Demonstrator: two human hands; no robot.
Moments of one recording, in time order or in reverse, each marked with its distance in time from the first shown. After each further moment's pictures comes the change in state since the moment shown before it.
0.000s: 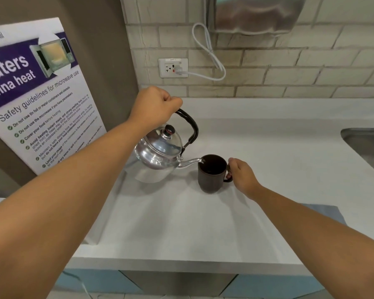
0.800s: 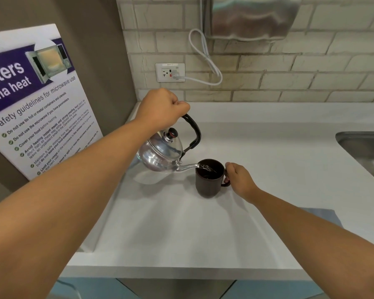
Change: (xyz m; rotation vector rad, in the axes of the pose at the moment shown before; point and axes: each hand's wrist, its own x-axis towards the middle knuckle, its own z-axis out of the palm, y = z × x) left_hand 0.012 0.013 0.010 0.113 -0.073 0.050; right_hand 0.001 -0.002 -0.002 -0.050 -0.025 -0.006
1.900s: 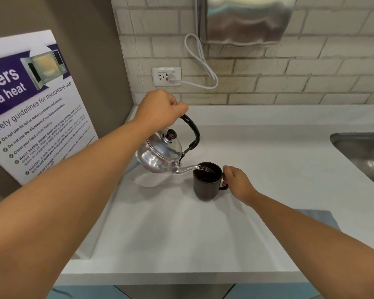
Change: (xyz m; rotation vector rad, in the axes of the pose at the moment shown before) left_hand 0.008 0.003 0.000 -0.006 -0.022 0.004; right_hand -0.002 0.000 -0.002 -0.017 -0.002 -0.011
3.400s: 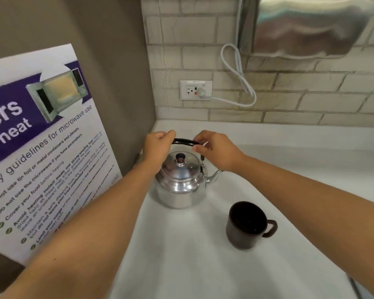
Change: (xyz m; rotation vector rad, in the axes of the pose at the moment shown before) left_hand 0.038 -0.142 0.043 -0.536 0.268 -0.510; right_hand 0.126 -0.163 0.053 -0.199 -0.192 -0.456
